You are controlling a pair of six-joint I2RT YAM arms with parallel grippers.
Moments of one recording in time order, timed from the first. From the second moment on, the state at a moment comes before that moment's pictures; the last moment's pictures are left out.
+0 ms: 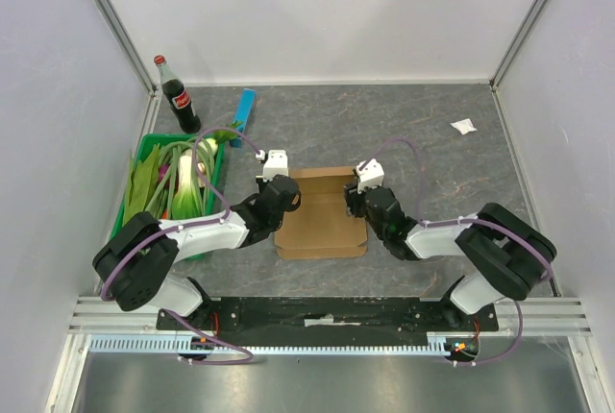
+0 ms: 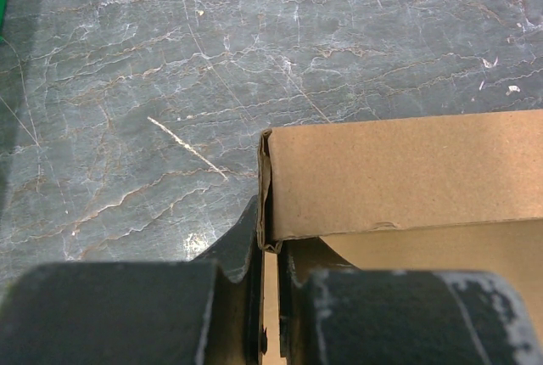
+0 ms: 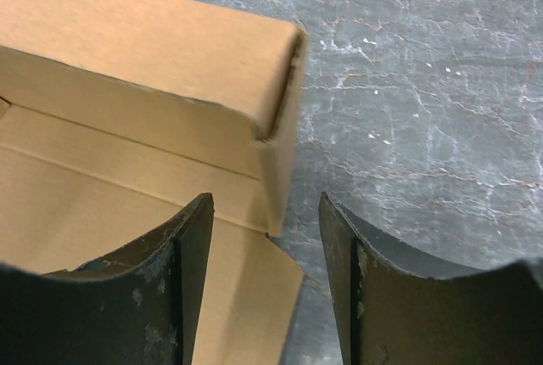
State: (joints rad) left arm -0.81 1.45 0.65 0.18 -0.67 -0.45; right arm 0.75 1.51 0.42 0.74 0.38 0.14
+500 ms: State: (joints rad) left arm -0.81 1.26 0.56 0.16 -0.59 -0.43; right arm 0.79 1.33 0.50 0.41 0.45 0.21
